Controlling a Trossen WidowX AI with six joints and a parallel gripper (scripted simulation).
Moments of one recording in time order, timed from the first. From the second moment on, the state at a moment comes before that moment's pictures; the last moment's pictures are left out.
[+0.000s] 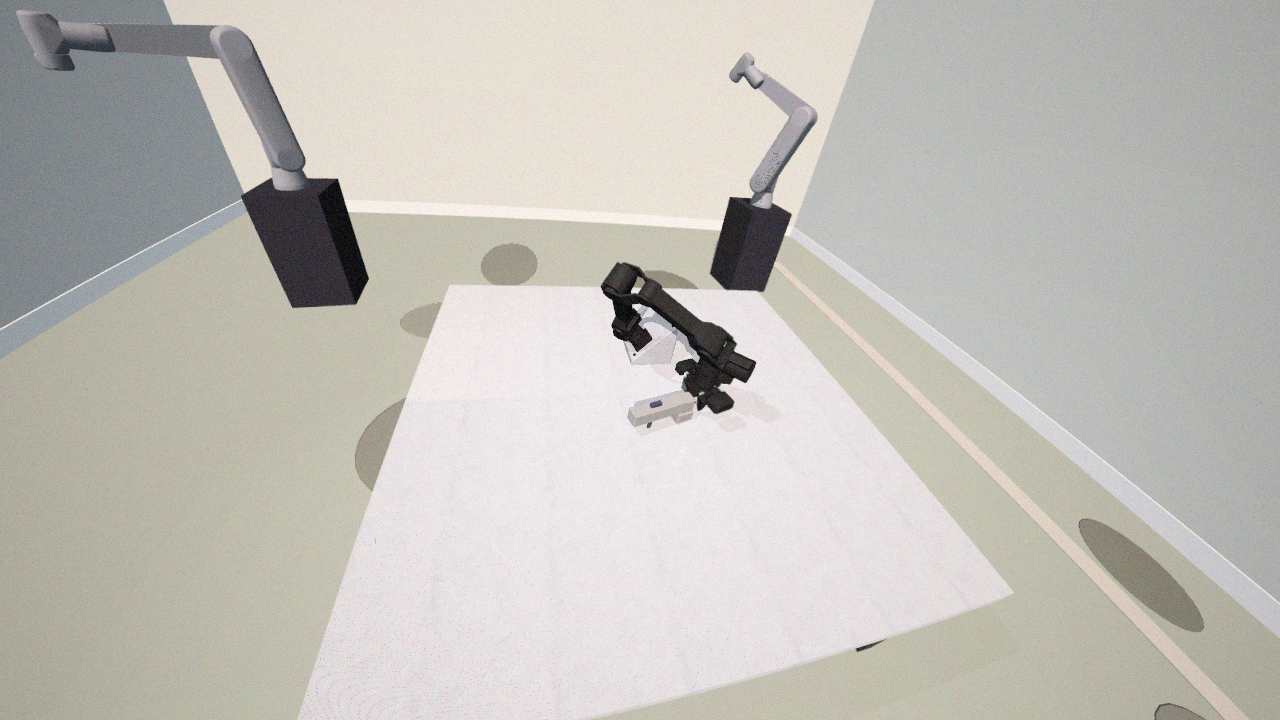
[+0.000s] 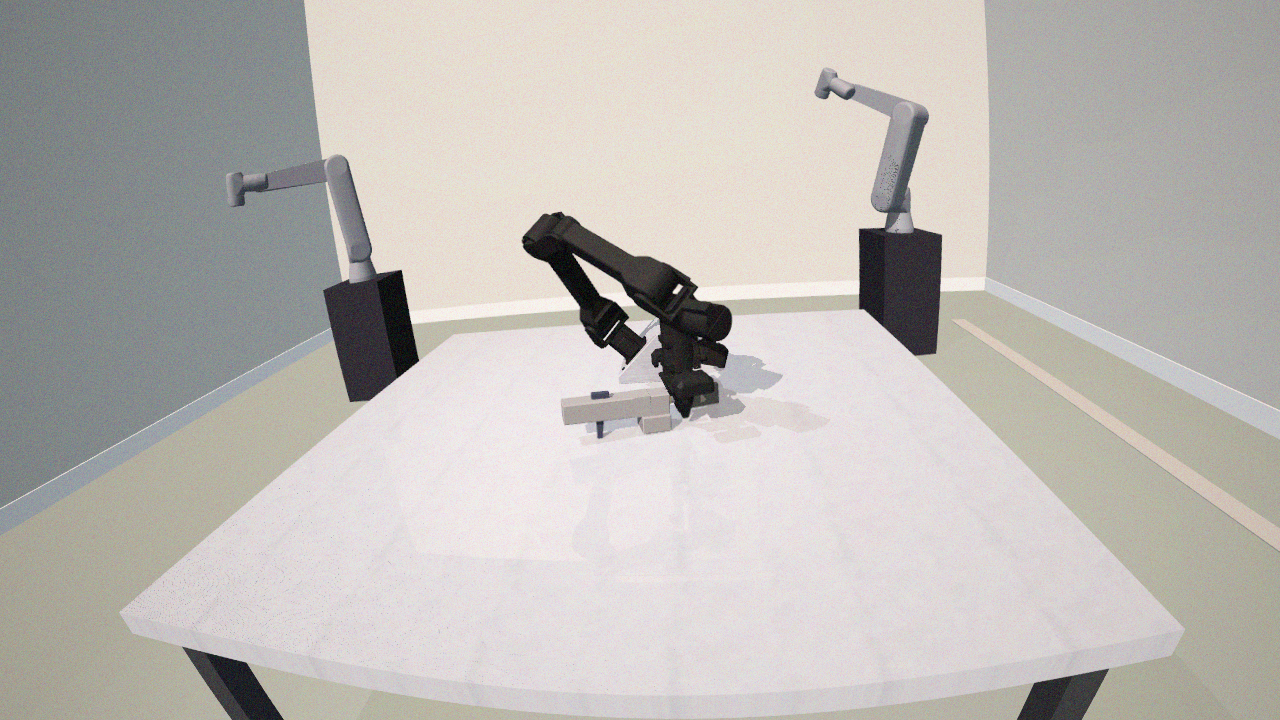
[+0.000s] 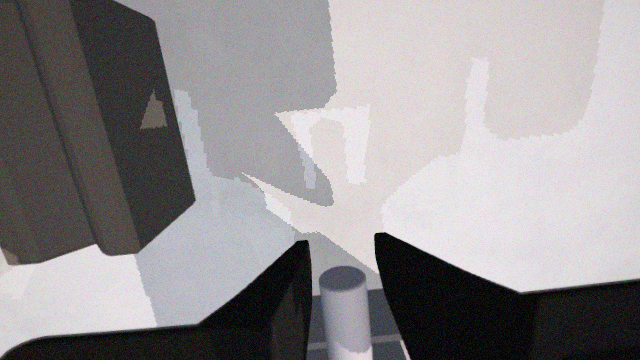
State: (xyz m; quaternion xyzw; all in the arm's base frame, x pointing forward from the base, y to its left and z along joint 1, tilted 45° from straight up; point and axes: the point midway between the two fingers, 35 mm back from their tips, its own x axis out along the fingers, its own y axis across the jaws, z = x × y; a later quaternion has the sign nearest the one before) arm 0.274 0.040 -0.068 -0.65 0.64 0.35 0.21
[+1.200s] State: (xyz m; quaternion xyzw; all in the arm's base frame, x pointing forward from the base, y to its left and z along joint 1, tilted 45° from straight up) arm 0.267 0.062 -0.091 -0.65 0.64 0.35 0.20
